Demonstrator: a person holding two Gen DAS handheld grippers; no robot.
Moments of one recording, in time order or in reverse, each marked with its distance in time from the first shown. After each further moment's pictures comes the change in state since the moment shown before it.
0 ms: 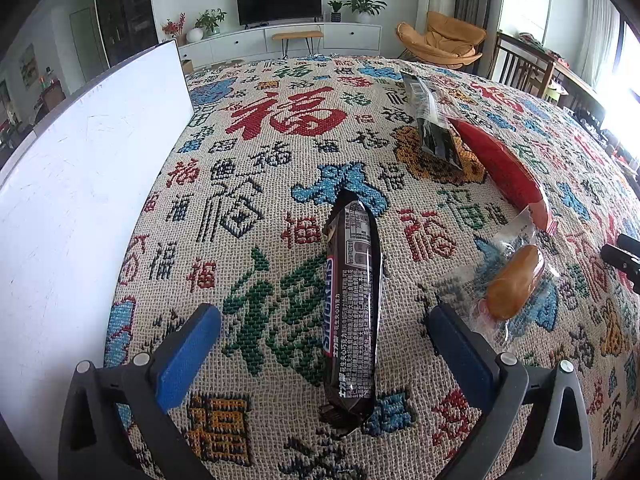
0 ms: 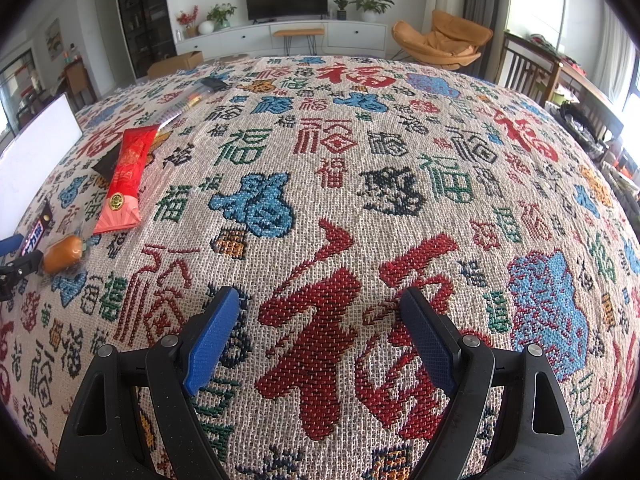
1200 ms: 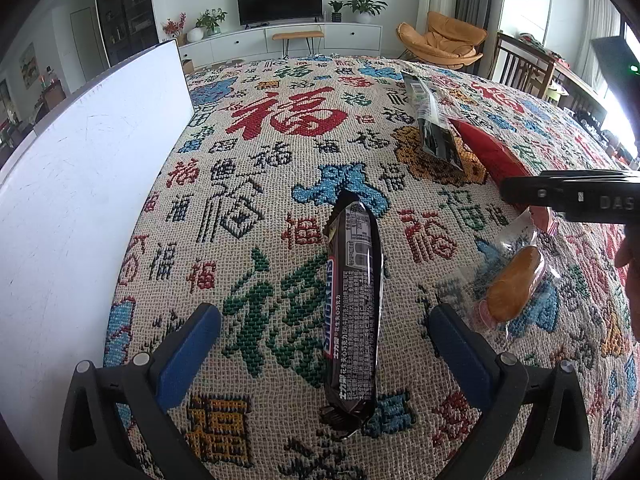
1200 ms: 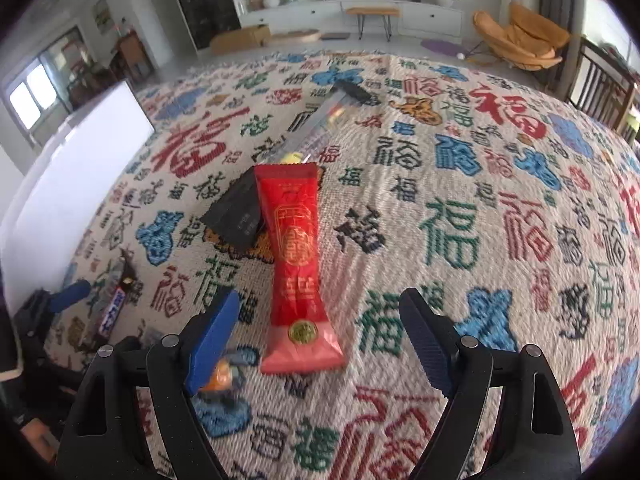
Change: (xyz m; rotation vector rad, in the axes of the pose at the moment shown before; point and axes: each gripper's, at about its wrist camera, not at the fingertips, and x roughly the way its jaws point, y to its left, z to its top) left arm 0.000 0.000 0.000 -0.002 -0.001 0.001; right arm 0.053 0.132 0.090 -0.126 0.124 0.209
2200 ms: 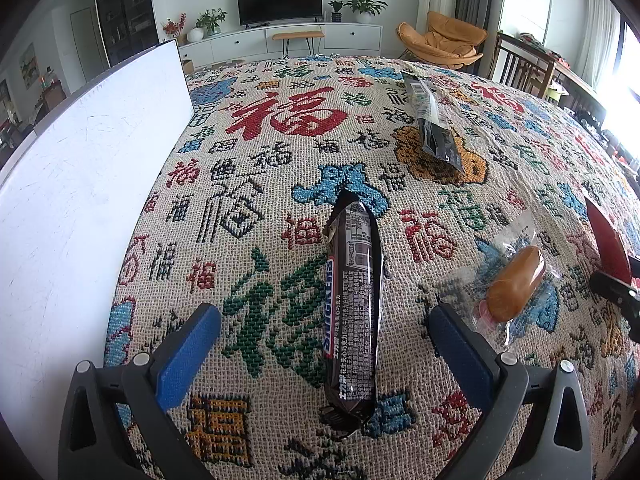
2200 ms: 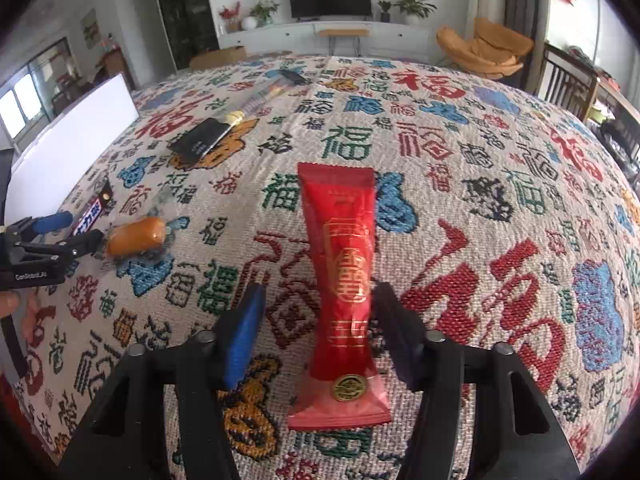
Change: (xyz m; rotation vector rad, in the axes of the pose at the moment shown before) left arm 0.000 0.000 0.000 0.000 0.000 -0.001; right arm -0.057 -0.046 -0.105 0.036 -0.136 -0.072
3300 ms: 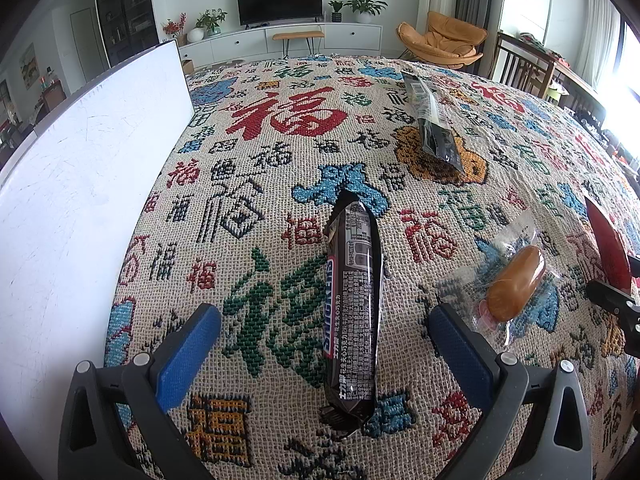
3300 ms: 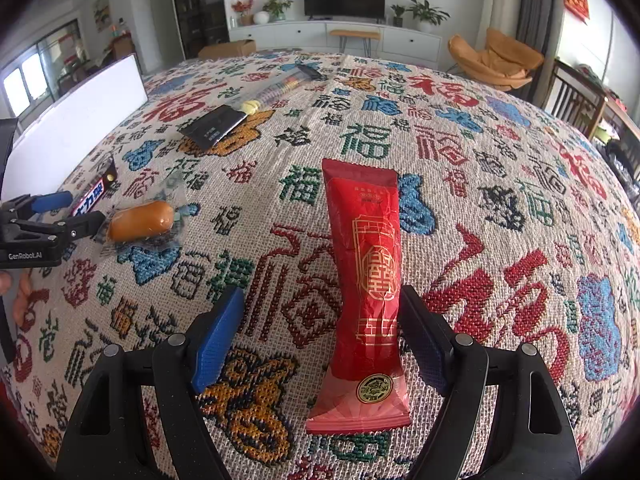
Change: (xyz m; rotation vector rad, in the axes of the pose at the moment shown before) left arm 0.000 0.000 0.000 0.000 -0.001 0.000; right arm 0.004 0.010 -0.002 -0.059 0.017 -0.022
